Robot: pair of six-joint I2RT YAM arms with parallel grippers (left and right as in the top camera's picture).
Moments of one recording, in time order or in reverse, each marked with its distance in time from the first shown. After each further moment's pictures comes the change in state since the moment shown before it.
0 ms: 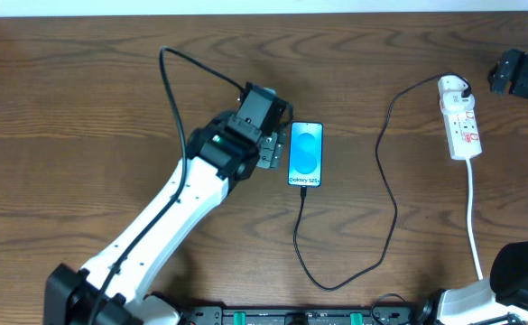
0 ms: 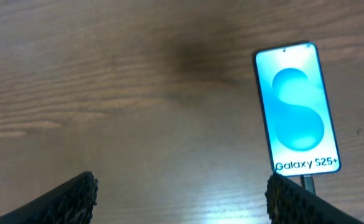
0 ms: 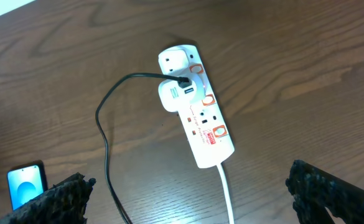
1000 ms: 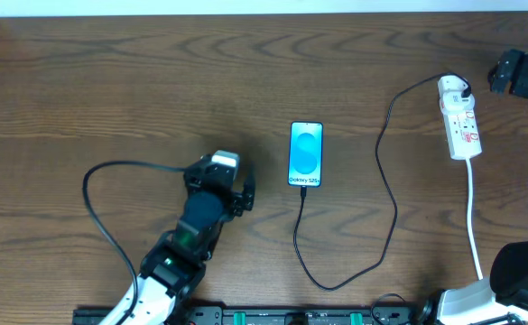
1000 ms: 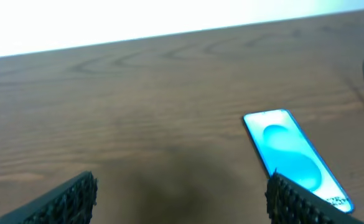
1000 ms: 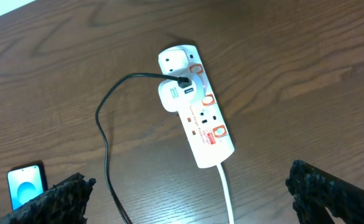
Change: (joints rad) left arm 0.020 -0.613 -0.985 1.075 -0.016 0.148; right arm 0.000 0.000 0.000 0.000 0.000 0.000
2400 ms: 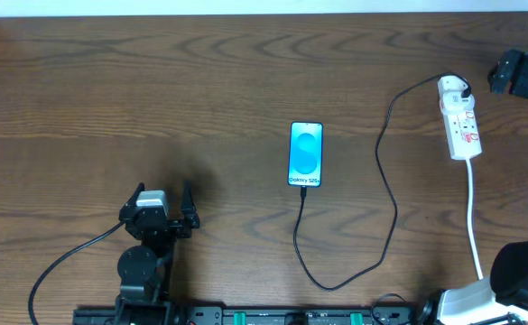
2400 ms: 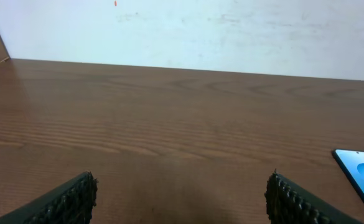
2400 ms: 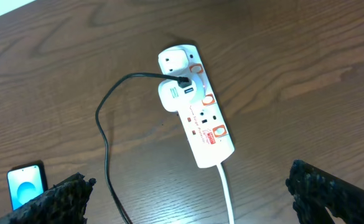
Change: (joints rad) left arm 0.484 -0.834 -0.265 -0.367 0.215 0.033; right arm 0.000 0.000 0.000 0.000 0.000 0.000
